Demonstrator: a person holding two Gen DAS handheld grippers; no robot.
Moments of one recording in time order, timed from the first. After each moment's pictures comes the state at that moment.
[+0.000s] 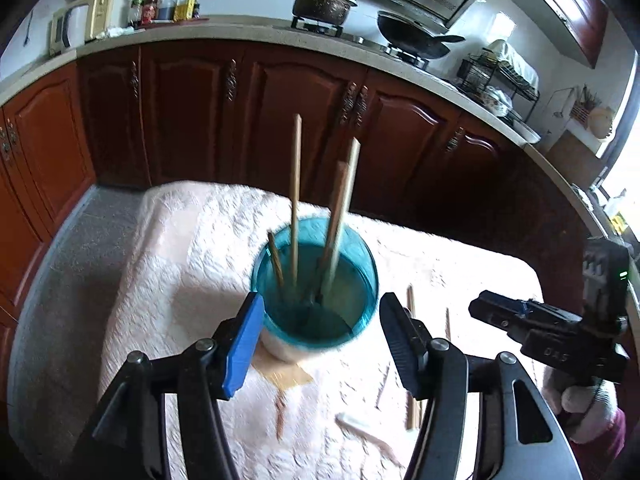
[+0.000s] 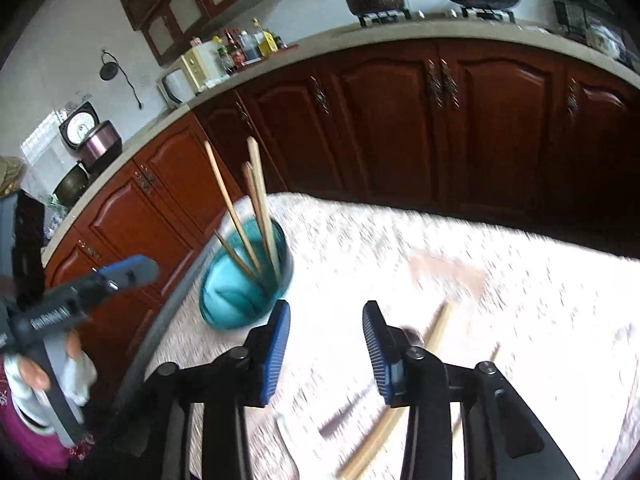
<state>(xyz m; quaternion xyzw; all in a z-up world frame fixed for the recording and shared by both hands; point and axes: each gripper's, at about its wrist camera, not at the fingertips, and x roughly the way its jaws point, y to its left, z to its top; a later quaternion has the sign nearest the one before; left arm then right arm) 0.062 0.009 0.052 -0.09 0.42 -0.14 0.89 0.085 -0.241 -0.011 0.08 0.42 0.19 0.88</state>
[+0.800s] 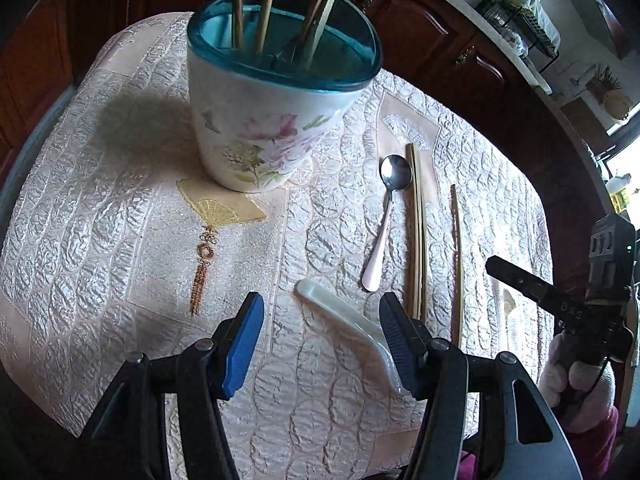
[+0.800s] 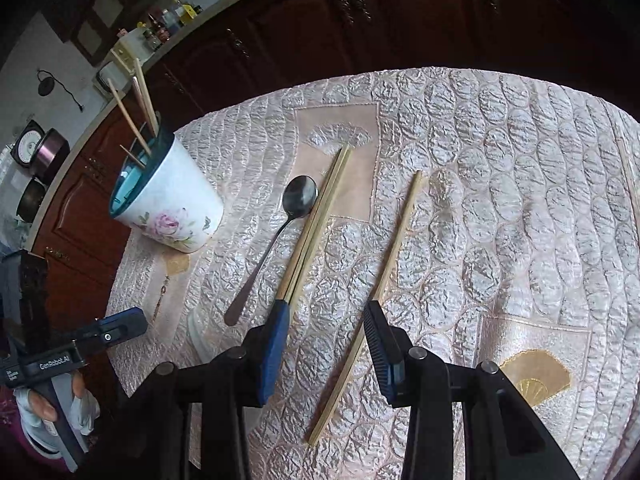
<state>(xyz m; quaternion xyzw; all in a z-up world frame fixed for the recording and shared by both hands) 0.020 -0.039 -0.076 -0.14 0.55 -0.16 0.81 0.029 -0.310 -0.112 0.14 0.50 0.11 0.85</state>
